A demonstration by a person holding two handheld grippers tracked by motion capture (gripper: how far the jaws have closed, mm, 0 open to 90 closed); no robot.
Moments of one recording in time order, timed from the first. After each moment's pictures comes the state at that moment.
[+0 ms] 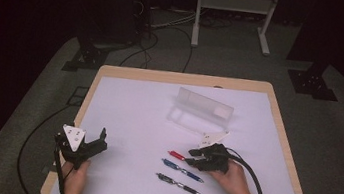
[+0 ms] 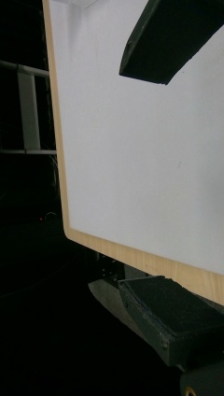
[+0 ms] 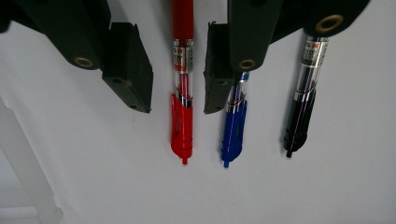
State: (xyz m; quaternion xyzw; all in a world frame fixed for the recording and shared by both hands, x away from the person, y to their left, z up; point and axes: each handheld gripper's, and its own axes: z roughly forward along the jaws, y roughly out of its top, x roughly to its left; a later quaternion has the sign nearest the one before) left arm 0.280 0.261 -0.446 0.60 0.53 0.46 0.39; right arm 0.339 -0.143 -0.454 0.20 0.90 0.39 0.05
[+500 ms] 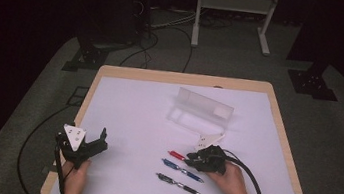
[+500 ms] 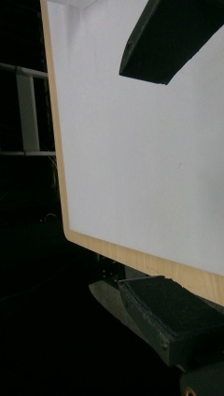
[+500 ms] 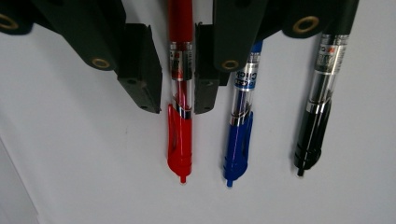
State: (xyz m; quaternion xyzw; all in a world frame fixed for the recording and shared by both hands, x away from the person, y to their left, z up) left arm 0.282 0.260 -0.447 0.60 0.53 0.45 0.39; right arm 0.338 -0.135 -0.465 0.20 0.91 0.36 0.06
